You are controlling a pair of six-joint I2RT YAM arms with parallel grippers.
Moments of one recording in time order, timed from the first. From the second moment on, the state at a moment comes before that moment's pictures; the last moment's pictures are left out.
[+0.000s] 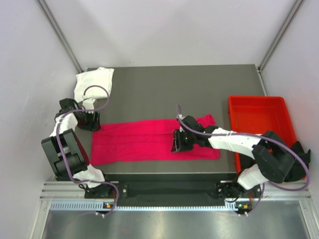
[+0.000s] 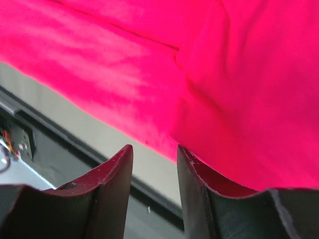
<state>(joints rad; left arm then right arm) 0.44 1.55 0.99 -0.58 0.45 0.60 0.84 1.49 0.78 -0.23 -0.18 0.70</state>
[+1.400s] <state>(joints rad) 0.33 1.69 0.99 -0.49 0.41 0.59 0.26 1.70 0.96 -0.27 0.14 0.41</state>
